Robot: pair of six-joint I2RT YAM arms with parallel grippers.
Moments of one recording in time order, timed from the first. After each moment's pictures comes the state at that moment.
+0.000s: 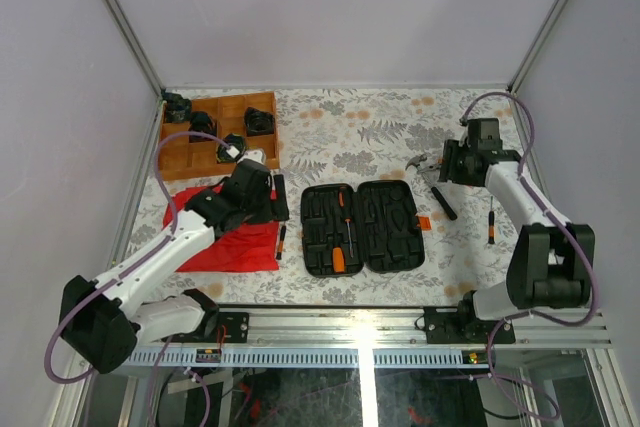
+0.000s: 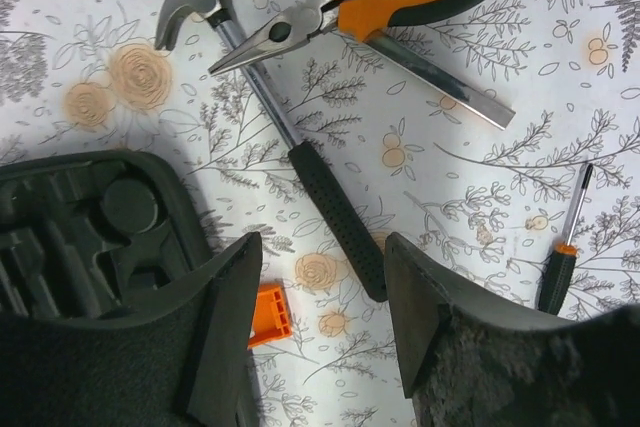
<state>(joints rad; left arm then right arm) -0.58 1.10 0.87 -0.65 -0.16 -0.60 0.01 1.49 1.03 -0.52 -0.02 0.15</state>
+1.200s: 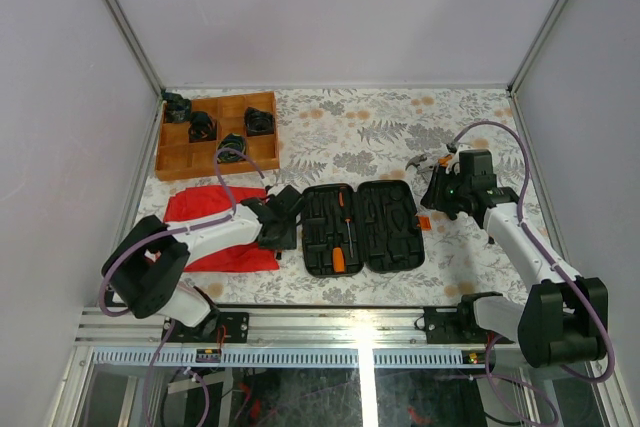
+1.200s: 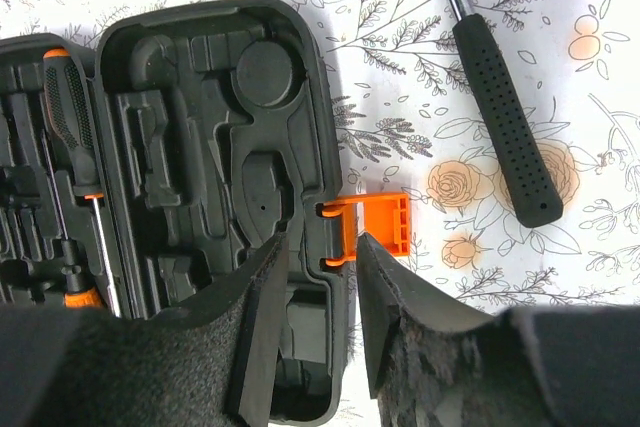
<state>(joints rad) -0.73 1.49 0.76 -0.55 -0.21 -0.74 0.12 1.17 0.74 -0.45 -0.20 0.28</state>
